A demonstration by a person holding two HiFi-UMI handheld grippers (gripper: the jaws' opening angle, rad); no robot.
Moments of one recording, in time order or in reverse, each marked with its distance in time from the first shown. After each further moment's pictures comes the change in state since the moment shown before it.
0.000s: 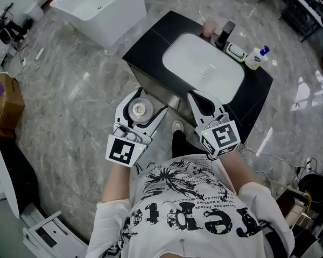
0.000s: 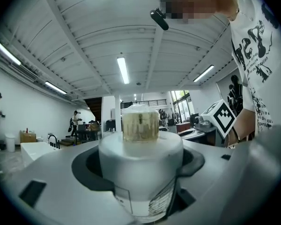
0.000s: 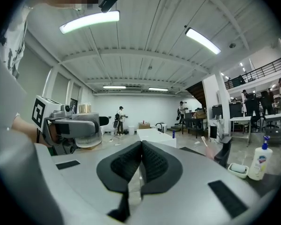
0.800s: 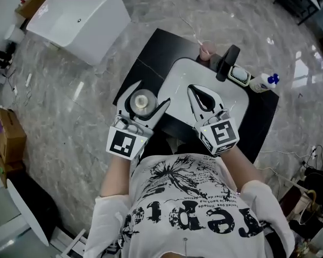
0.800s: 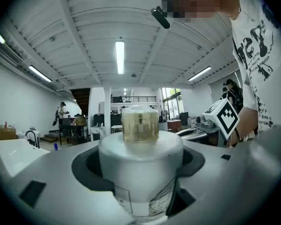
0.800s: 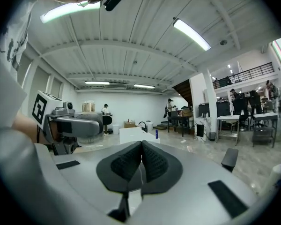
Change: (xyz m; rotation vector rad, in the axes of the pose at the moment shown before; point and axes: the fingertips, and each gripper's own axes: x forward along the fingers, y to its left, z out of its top) left arm 0.273 0.172 -0.037 -0.011 0.062 -0.169; right arm 0.213 -0.215 0.020 0.035 0.024 -0.159
